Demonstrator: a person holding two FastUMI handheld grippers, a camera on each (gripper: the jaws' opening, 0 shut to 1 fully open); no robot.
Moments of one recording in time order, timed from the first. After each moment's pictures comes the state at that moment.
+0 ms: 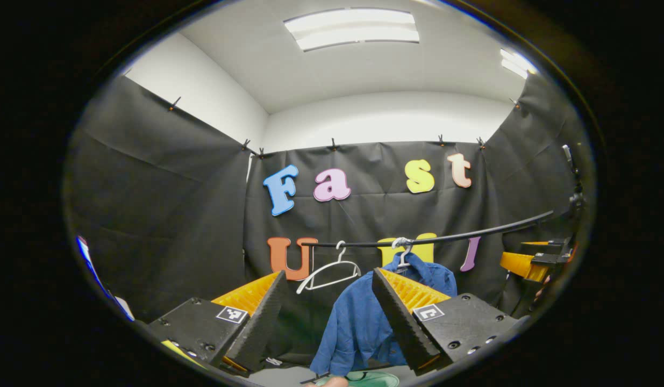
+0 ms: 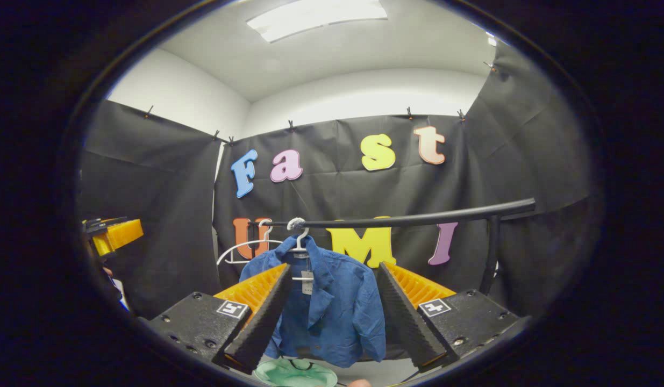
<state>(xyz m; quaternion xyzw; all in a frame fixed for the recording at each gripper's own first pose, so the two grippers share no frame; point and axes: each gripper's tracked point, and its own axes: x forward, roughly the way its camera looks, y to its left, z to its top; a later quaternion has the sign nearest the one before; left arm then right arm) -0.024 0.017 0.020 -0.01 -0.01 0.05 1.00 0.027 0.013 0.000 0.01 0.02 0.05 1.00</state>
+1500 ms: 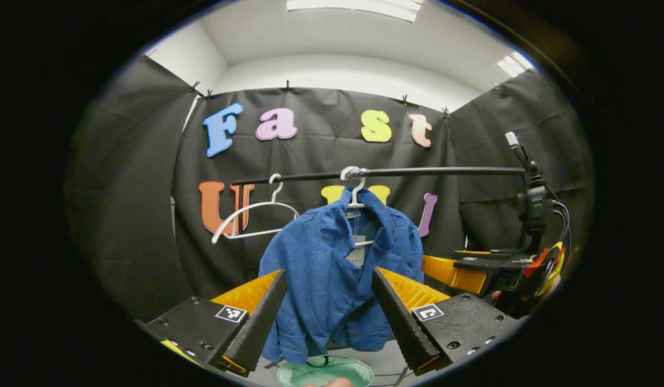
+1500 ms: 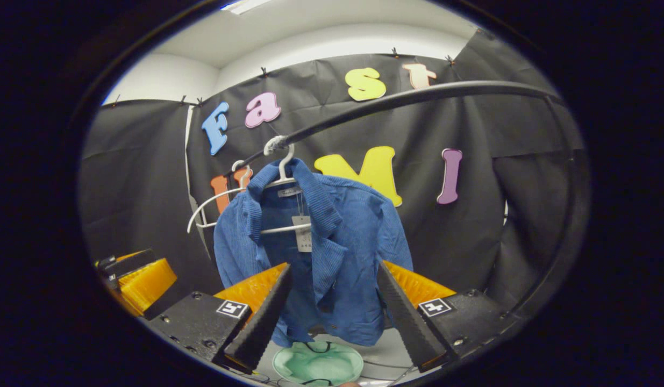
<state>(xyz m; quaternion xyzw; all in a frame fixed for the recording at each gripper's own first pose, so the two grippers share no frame) 0.063 -0.072 -0.128 -0.04 0.10 -0.11 0.99 0.137 0.046 -0.149 0.07 0.17 0.01 0.98</state>
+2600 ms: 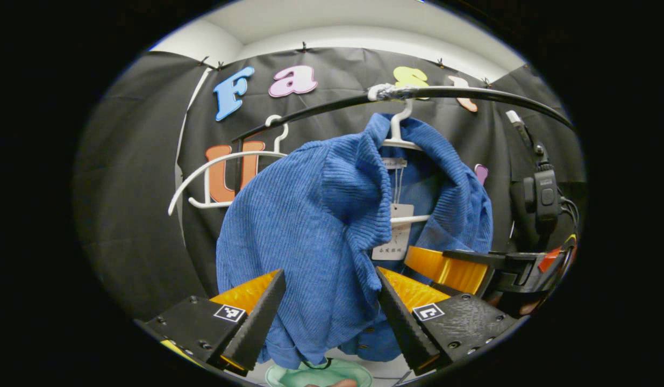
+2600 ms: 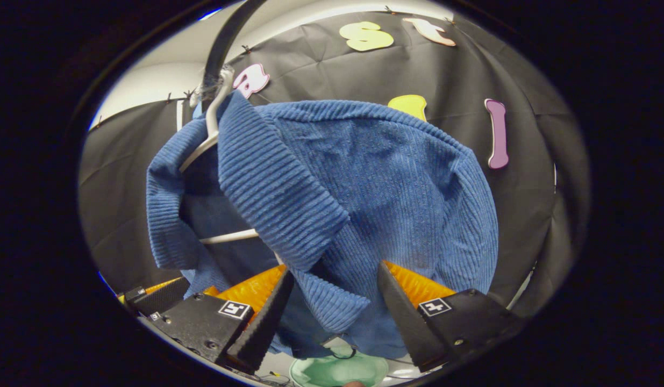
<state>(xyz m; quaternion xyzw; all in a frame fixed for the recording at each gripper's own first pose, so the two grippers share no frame) 0.189 -0.094 -0.233 -0.05 0.18 -0.01 0.98 0.296 0.055 -0.230 0.14 0.24 0.07 0.96</state>
